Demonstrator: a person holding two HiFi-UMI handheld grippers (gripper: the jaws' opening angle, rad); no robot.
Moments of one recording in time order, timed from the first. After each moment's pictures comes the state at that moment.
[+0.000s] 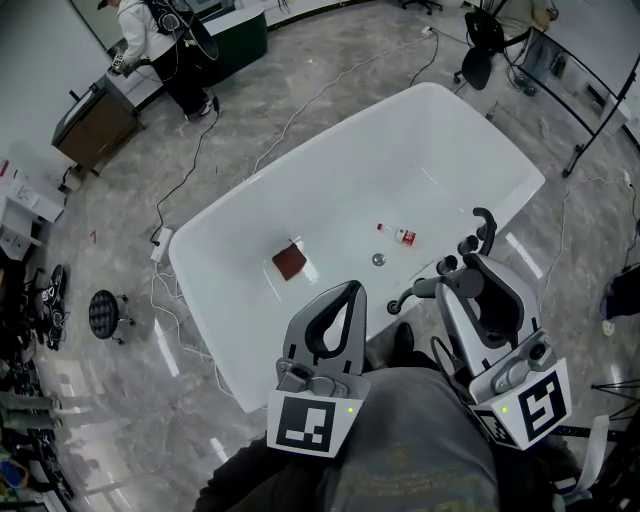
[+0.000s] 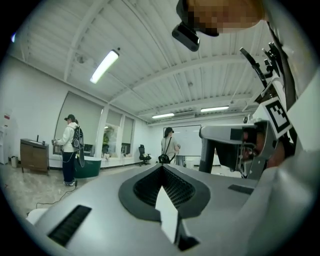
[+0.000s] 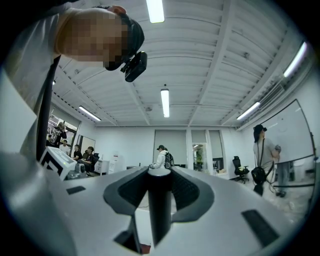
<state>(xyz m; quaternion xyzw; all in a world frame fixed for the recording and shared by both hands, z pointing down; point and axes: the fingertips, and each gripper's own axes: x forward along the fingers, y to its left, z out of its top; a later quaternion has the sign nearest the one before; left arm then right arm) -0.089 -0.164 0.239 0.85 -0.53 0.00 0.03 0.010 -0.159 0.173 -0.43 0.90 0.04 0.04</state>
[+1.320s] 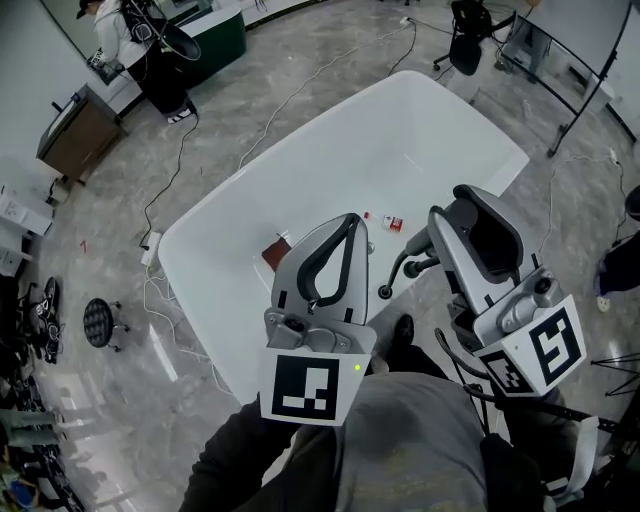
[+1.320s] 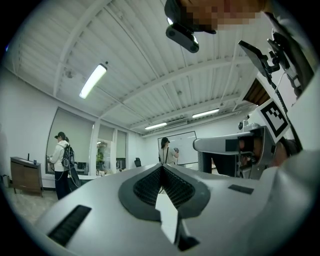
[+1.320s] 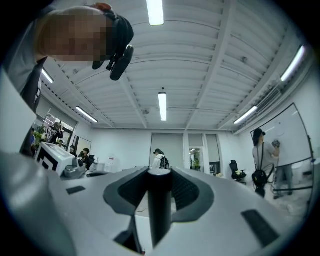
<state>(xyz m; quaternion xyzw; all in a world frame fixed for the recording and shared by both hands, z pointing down) -0.069 -0.189 0.182 0.86 -0.50 -0.01 -0.07 0.018 -0.183 0.146 -0.44 0.89 0.05 0.06</state>
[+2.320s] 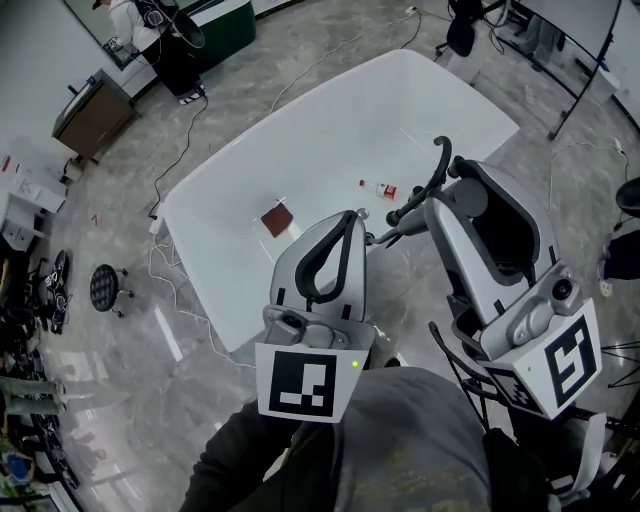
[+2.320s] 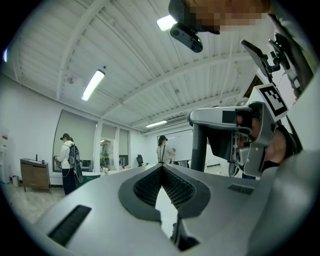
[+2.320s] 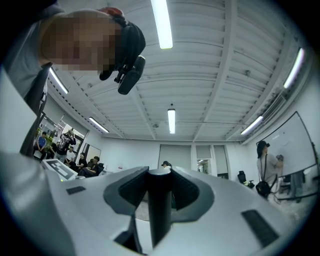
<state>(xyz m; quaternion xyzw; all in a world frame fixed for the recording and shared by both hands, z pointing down) -0.007 -0.037 0.190 0.85 -0.52 0.00 -0.06 0.069 -0.020 0.105 -0.40 0.91 0.09 0.11</state>
